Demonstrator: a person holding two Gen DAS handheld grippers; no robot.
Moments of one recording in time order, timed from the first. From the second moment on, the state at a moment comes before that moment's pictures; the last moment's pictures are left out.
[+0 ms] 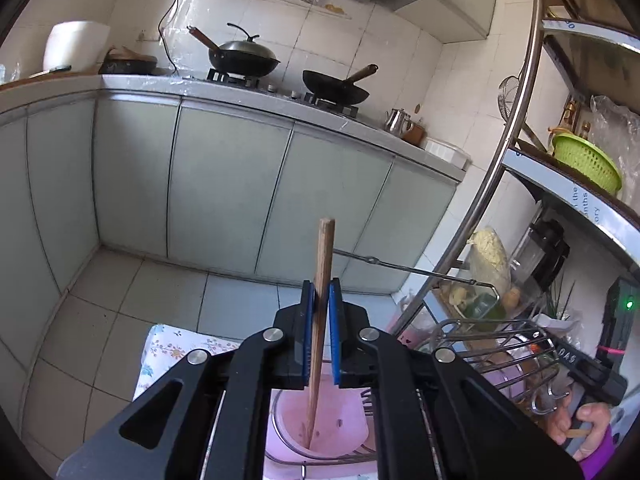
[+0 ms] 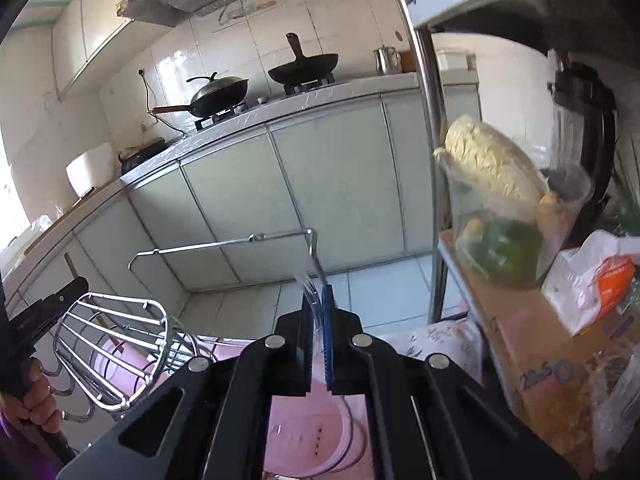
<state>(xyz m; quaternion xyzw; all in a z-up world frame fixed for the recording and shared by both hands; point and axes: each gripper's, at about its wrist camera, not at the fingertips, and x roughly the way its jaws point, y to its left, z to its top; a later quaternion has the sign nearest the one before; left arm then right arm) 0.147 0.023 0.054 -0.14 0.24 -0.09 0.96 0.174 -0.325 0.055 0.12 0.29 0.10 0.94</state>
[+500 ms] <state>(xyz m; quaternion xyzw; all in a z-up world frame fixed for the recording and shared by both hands) 0.157 0.018 0.057 -0.15 0.28 -0.11 0.94 0.179 -0.318 0.052 0.12 0.33 0.13 0.93</state>
